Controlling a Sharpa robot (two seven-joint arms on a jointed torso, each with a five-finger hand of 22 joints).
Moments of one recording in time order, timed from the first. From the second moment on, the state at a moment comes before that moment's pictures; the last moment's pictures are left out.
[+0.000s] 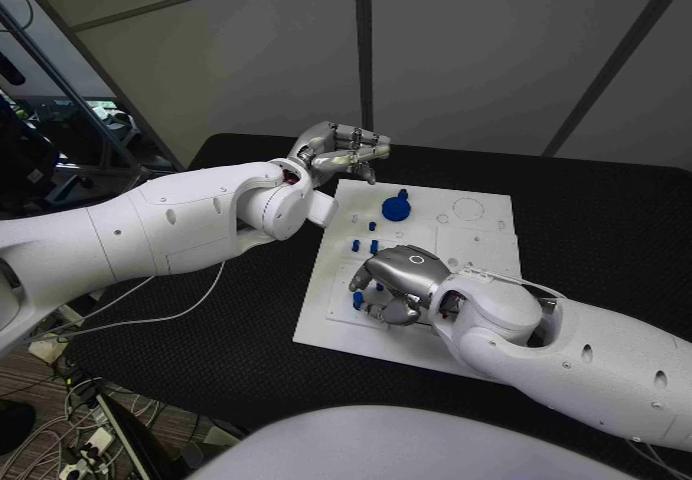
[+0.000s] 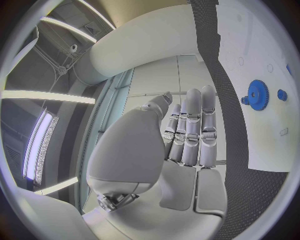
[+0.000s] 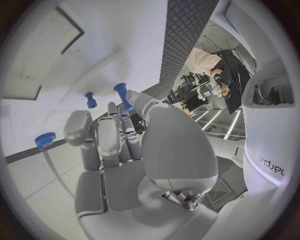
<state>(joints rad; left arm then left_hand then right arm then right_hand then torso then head) 1.11 -0.80 0.10 1.43 -0.18 -0.29 0.30 1.49 -0.15 0.31 0.13 0.20 0.98 0.19 0.11 0.07 1.00 0.12 0.37 0.11 1.16 0.03 0.91 0.37 0.19 1.11 0.13 0.48 0.90 1.01 -0.56 -0.04 1.68 -1.78 -0.19 -0.20 1.35 -0.18 0.46 0.04 0.20 0.98 0.16 0.07 0.06 1.04 0.11 0.11 0.06 1.47 0.01 1.24 1.04 0.10 1.26 0.13 1.27 1.15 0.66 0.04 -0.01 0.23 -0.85</state>
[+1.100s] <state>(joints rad) 1.10 -0.83 0.09 1.42 -0.18 -0.28 0.29 1.48 -0.15 0.31 0.13 0.20 0.98 0.19 0.11 0.07 1.00 0.12 0.37 0.11 1.16 0.03 0.91 0.36 0.19 1.10 0.13 0.48 0.90 1.00 -1.01 0.02 1.92 -1.51 -0.44 -0.22 1.29 -0.15 0.10 0.19 0.29 1.03 0.12 0.19 0.10 1.34 0.02 1.01 0.78 1.47 -0.04 1.38 1.23 0.08 1.39 0.07 1.38 1.30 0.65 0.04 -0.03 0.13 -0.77</state>
